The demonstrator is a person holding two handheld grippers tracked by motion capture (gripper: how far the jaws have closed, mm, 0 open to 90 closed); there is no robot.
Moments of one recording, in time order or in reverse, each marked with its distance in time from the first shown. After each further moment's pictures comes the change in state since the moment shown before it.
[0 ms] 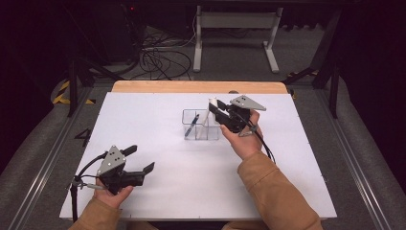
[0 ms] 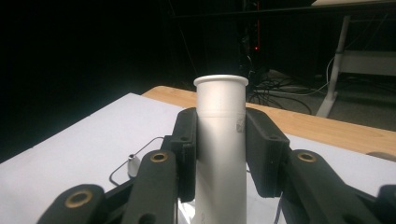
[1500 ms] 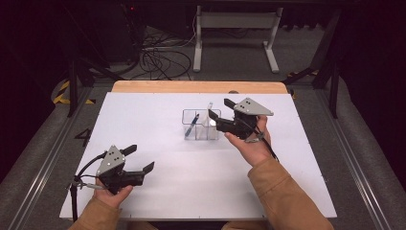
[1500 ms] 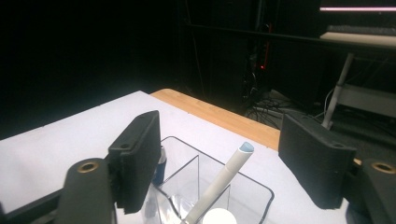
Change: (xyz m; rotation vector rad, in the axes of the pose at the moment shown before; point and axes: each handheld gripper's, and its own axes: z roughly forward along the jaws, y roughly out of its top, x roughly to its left) left arm 0.001 0.001 -0.002 -0.012 0.005 0.004; right arm 0.009 0.013 -0.037 -0.037 0.051 -0.168
